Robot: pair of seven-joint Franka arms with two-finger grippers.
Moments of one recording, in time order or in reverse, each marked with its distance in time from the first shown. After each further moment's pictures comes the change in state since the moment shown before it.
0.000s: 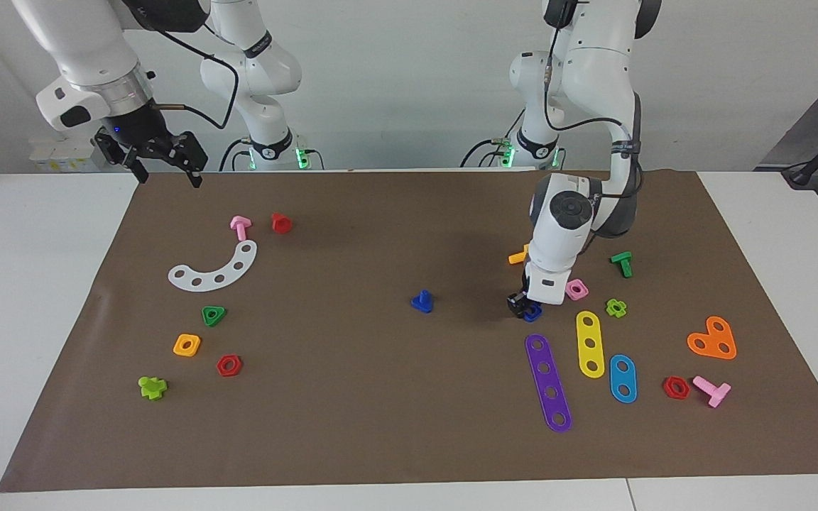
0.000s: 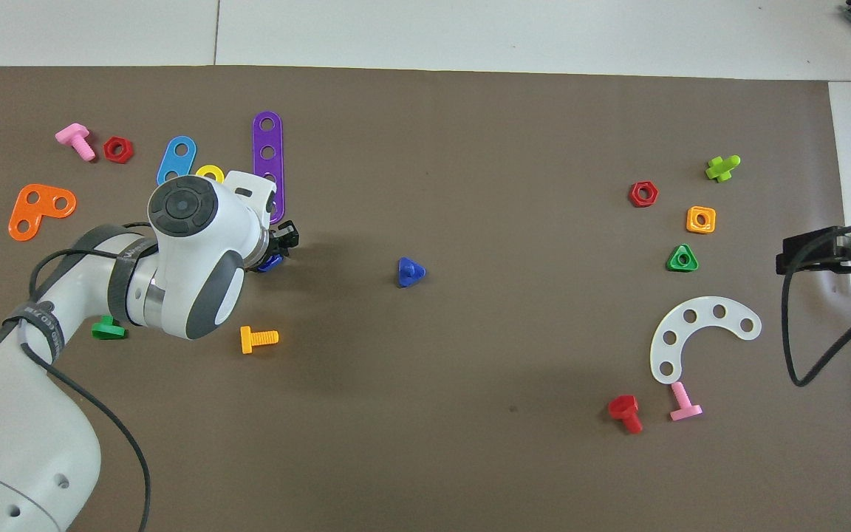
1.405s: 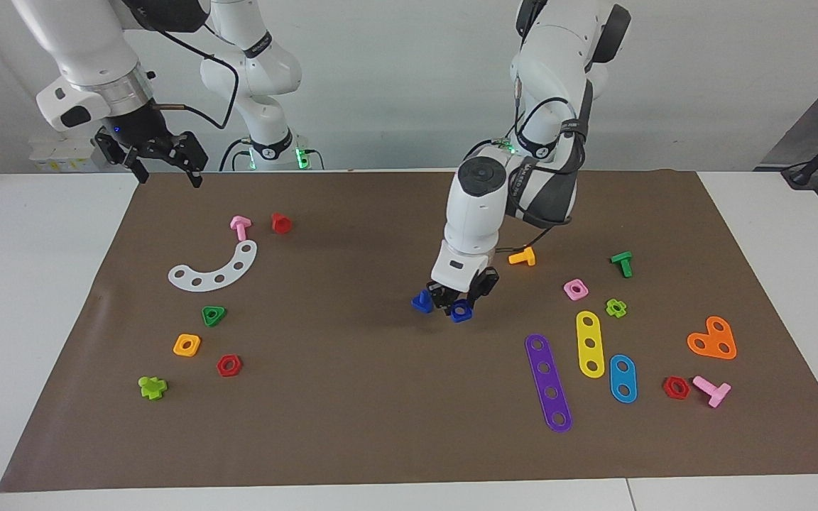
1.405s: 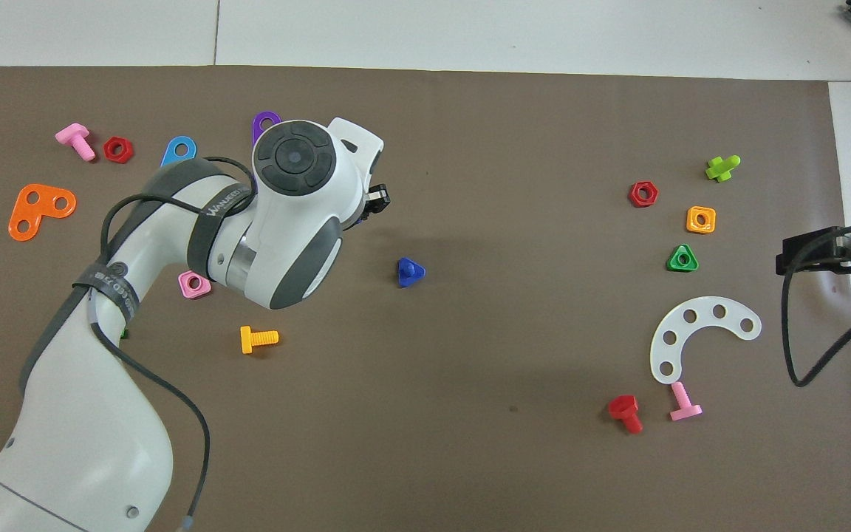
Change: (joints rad) left arm -0.224 0.166 -0.056 0.504 0.033 -0.267 0.002; right arm 0.000 0.000 0.000 0.000 0.000 -0.001 0.000
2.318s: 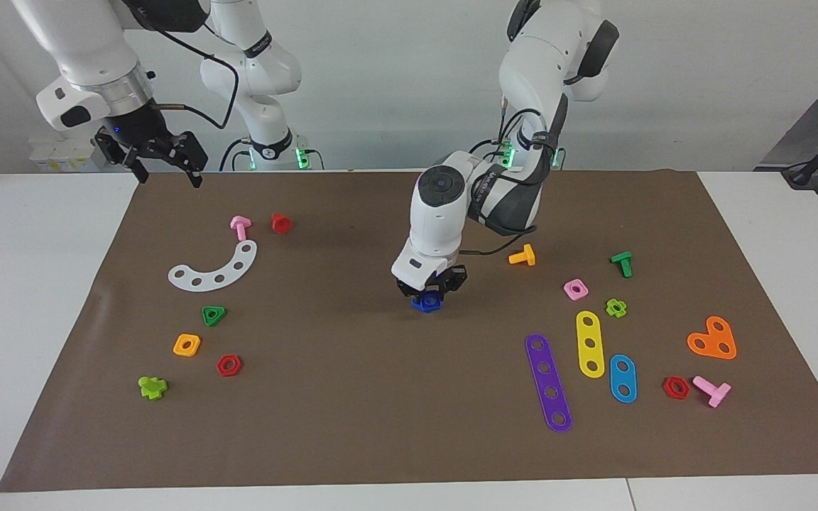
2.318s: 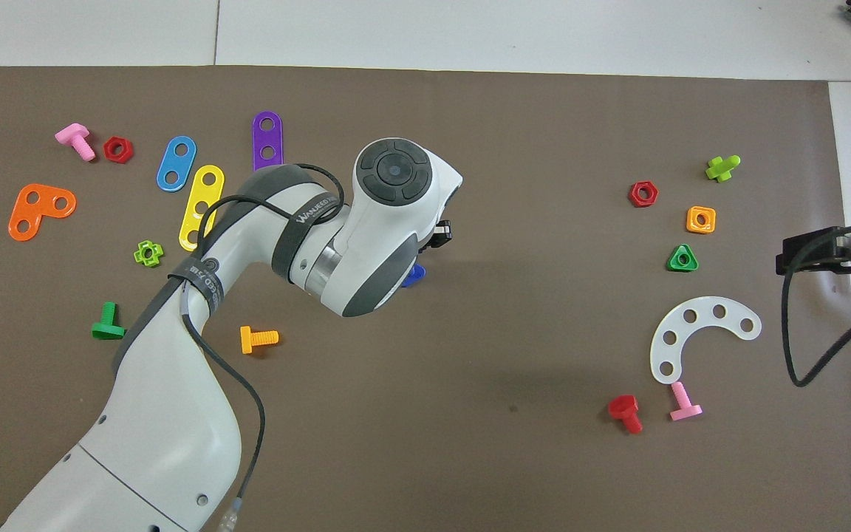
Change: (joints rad) left arm -0.012 0.051 -0.067 0.035 0.000 -0.083 0.080; right arm 0.000 0.000 0.000 0.000 0.000 0.000 0.000
